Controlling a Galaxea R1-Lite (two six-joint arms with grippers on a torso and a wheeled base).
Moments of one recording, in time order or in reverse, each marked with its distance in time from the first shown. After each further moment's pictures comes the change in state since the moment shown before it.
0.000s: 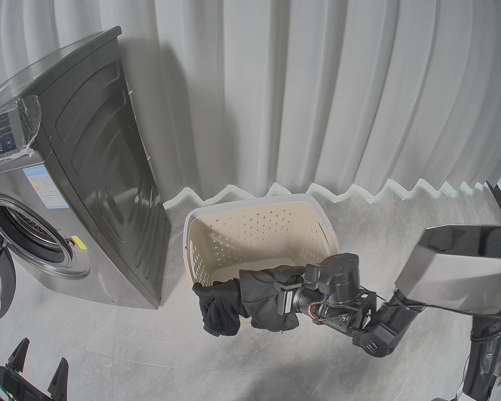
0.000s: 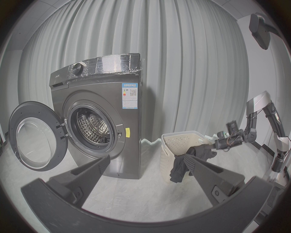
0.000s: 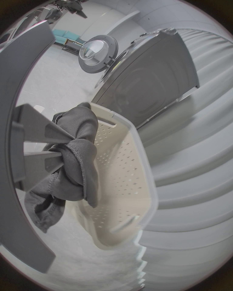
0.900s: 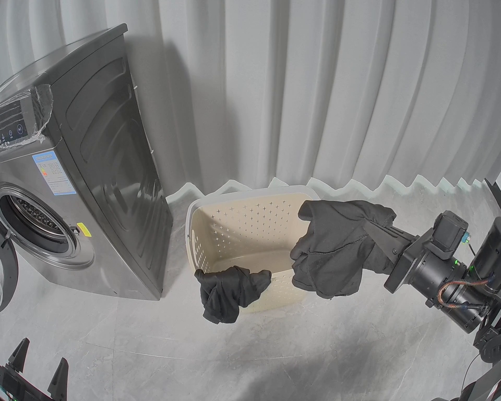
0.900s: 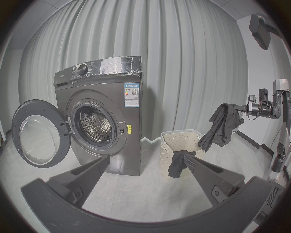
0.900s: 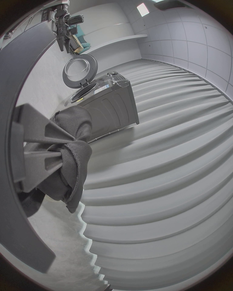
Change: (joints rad) left arm 0.000 0.000 0.000 0.001 0.000 -0.002; right arm -0.001 -0.766 0.417 -0.119 -0.029 -0.232
